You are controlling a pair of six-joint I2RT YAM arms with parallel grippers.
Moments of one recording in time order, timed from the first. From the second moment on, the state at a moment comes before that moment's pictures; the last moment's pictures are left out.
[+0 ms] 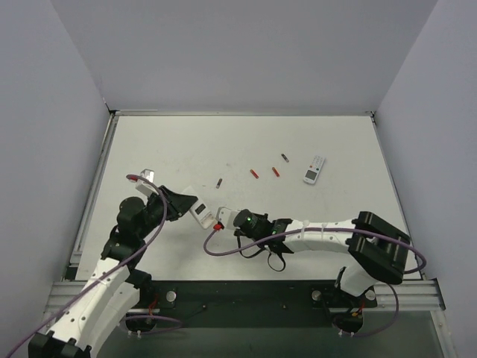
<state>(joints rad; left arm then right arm) -0.31 0.67 0.36 0.10 0.31 -0.93 1.12 1.50 0.72 -0.02 0.48 -0.49</state>
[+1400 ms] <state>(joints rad) -0.29 0.62 0.62 -0.26 0.17 -0.53 0.73 1.42 0.93 -0.26 0.21 0.19</state>
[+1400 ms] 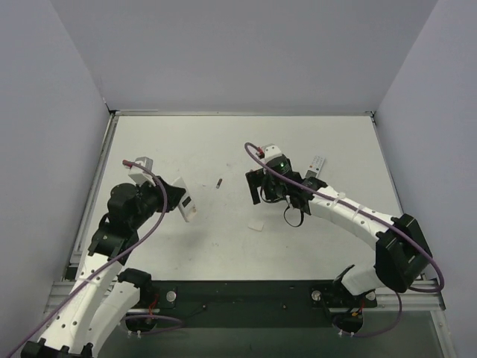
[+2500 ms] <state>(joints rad) -0.22 0.87 0.74 -0.25 0.41 -0.38 0.40 2.00 1.43 -0.46 0.07 0.20</state>
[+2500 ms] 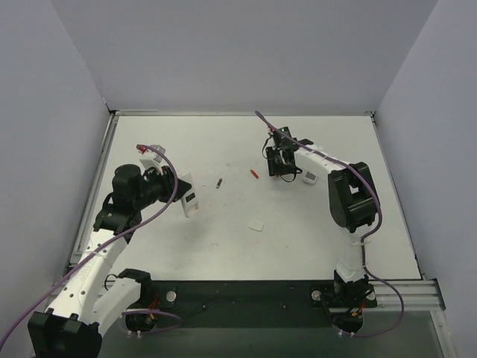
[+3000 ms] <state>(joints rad) -0.23 0.87 0.74 -0.26 0.41 -0.36 0.40 2.08 1.50 -0.49 0.11 0.16</state>
